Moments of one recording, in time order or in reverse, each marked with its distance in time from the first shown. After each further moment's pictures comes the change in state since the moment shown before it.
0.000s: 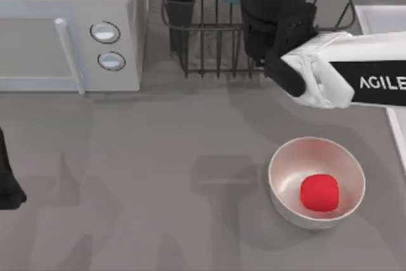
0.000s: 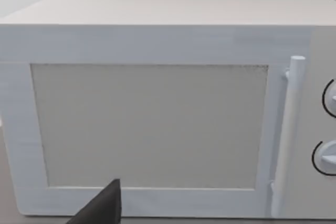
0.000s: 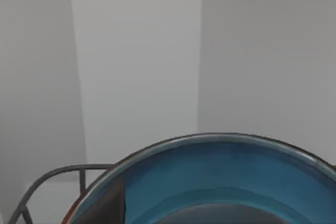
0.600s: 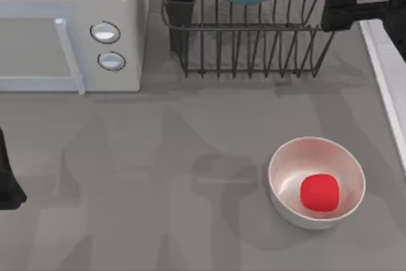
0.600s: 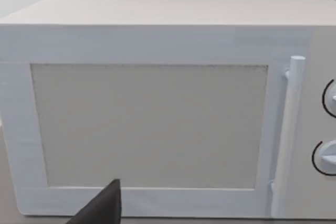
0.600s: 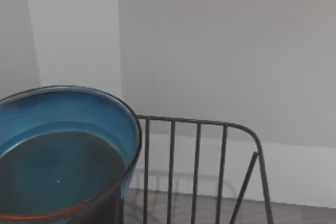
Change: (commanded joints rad) left arm 0.000 0.000 0.000 0.000 0.000 0.000; right arm -0.224 -0.679 -0.560 -0.184 -0.360 0.007
